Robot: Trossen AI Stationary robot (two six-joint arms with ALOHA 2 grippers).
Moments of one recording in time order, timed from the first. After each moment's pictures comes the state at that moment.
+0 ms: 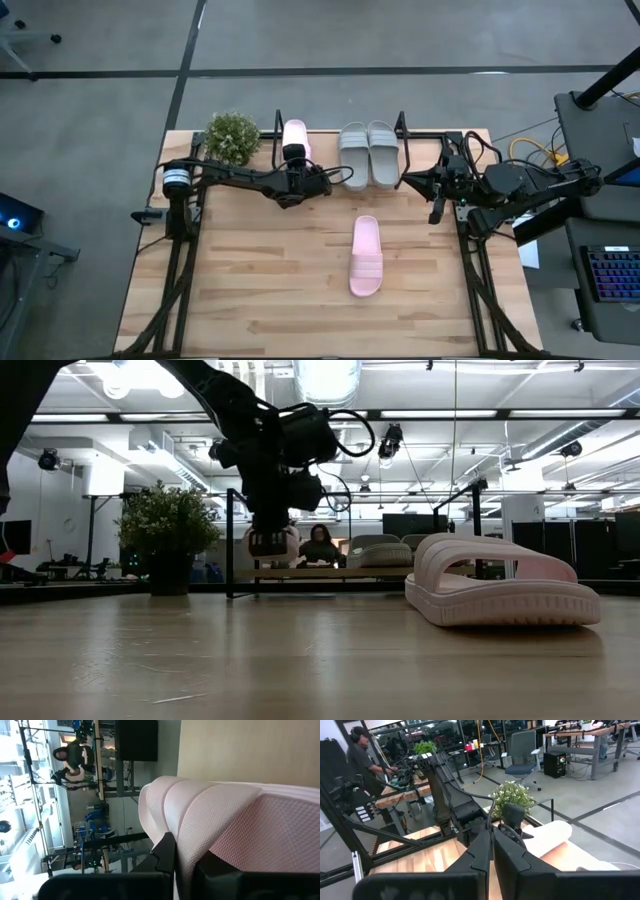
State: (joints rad) left arm 0.17 1.88 1.23 -0.41 -1.13 0.41; right arm 0.28 0.76 0.93 -0.28 0.57 0.28
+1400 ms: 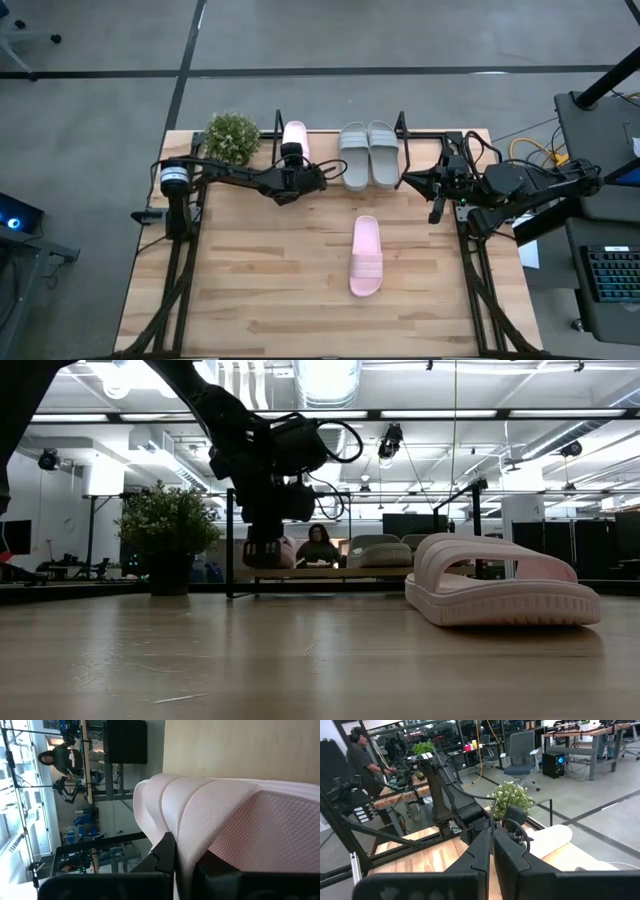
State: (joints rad) left arm 0.22 1.86 1.14 -0.29 -1.05 0.47; right arm 0.28 0.76 0.93 -0.28 0.58 0.28
